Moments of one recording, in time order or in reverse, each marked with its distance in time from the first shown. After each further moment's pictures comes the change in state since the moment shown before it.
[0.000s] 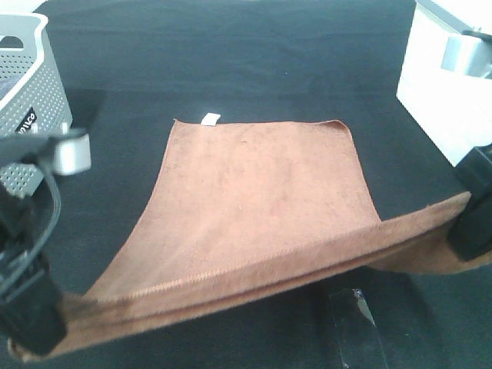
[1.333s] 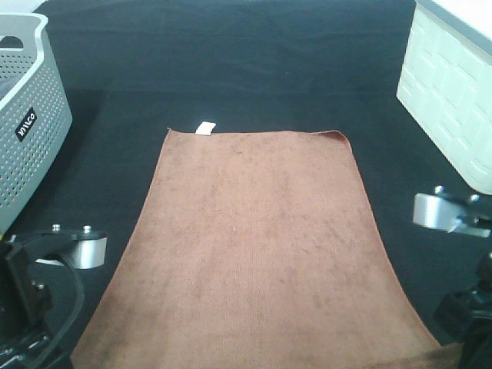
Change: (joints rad) left arm 0.000 0.177 0.130 -0.084 -0.002 0.042; right arm 0.000 0.128 0.300 0.117 -0.028 -0.051
